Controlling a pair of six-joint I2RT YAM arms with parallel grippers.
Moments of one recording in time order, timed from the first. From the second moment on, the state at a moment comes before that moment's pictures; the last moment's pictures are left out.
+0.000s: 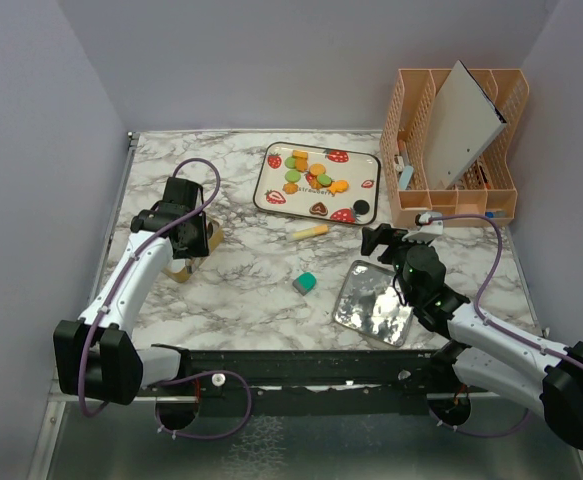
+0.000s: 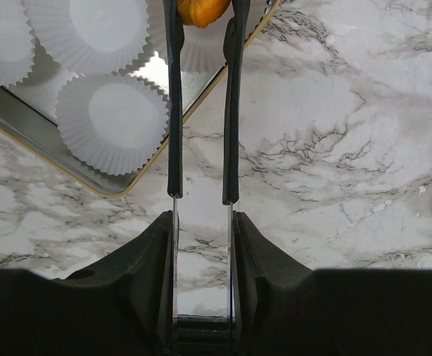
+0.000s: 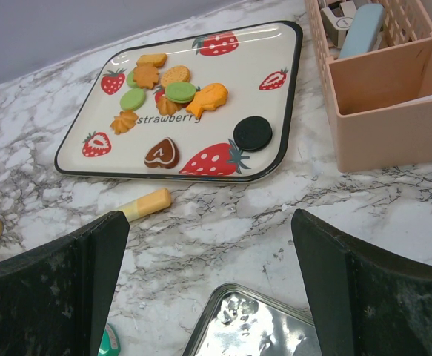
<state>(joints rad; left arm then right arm) -0.18 1.24 1.04 -0.87 -0.09 -0.25 0.64 0.94 0.34 0.46 0.53 0.41</state>
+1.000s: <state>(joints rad) -0.18 1.21 1.09 -0.91 -0.07 -0.25 0.64 0.94 0.34 0.46 0.53 0.41</state>
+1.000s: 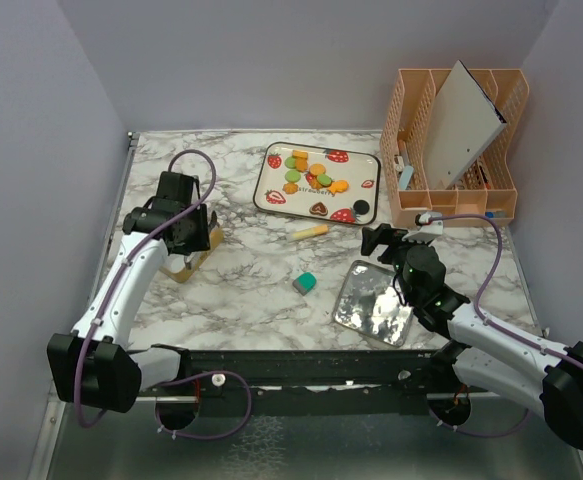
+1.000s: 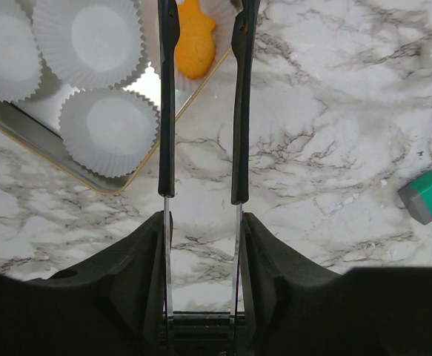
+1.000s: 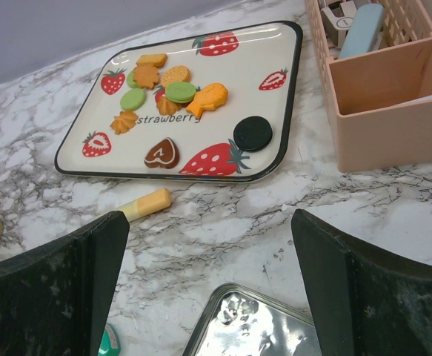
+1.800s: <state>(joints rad) -0.44 1.45 1.34 -0.72 0.06 -0.41 0.64 0.95 0.33 0.48 0.53 0.41</state>
